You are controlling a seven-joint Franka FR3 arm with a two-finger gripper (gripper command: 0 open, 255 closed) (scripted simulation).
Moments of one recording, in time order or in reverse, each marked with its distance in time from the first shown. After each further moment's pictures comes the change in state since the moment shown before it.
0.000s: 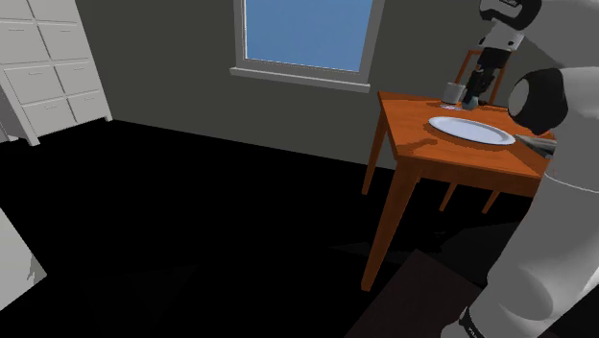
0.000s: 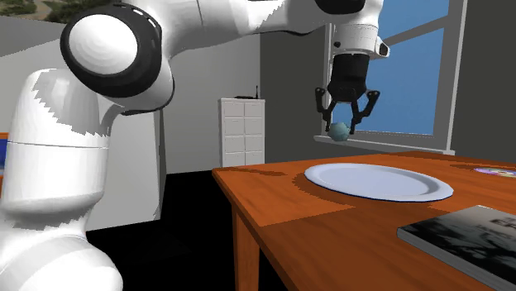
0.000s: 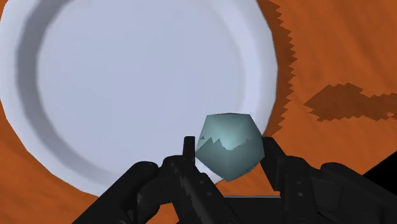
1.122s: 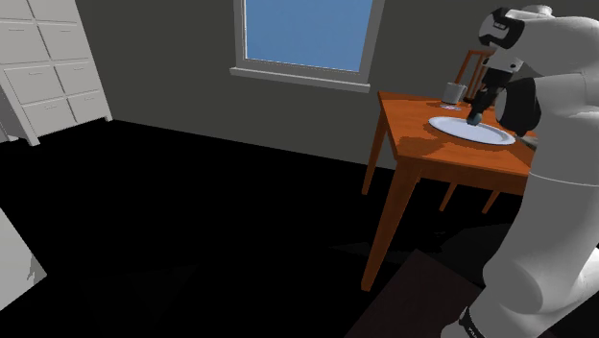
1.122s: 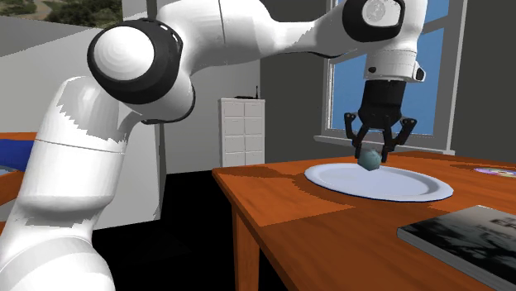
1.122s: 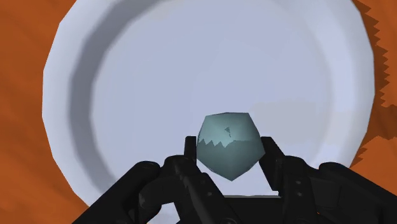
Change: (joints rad) arm -0.109 0.119 -0.037 -0.042 0.080 0.104 -0.153
